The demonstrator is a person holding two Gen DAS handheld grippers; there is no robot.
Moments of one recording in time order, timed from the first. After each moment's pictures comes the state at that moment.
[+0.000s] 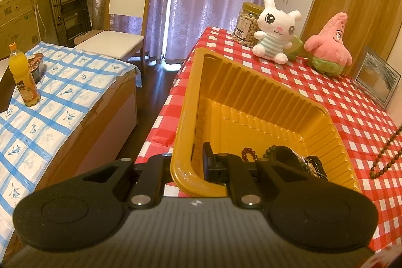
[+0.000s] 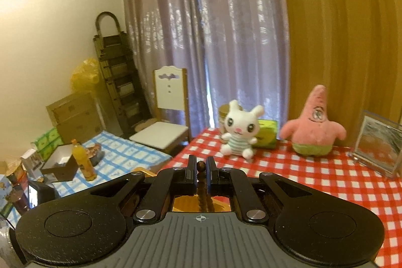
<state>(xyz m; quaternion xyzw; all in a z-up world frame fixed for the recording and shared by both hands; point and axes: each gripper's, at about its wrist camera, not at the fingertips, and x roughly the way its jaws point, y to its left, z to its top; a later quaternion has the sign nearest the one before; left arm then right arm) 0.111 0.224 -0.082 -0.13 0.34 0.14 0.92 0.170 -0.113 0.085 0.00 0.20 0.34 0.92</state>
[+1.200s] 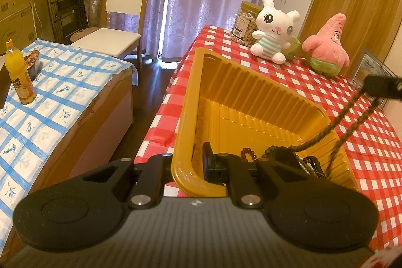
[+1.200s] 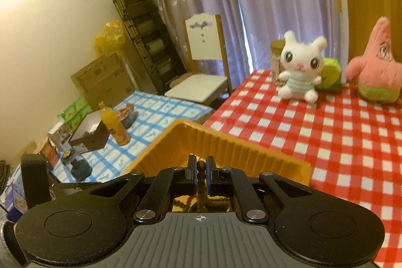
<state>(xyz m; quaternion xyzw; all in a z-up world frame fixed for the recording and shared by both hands) 0.115 0.223 -0.084 -0.14 0.34 0.13 0.92 0.224 -0.010 -0.018 0.02 0.32 0.40 0.86</state>
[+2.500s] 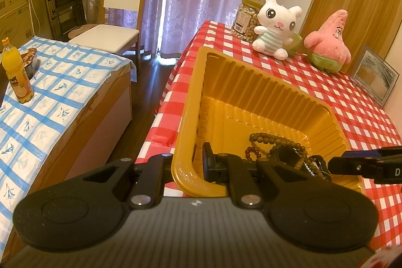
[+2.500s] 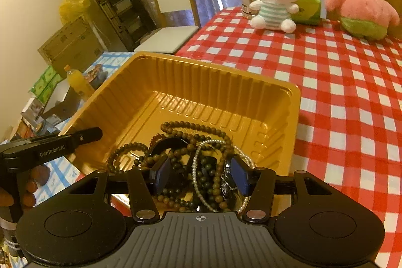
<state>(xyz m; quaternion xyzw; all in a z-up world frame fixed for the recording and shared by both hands) 0.118 0.234 -0.090 -0.15 0.34 0.12 0.92 0.226 -0.007 -0.085 0.00 0.42 0.33 0.84</state>
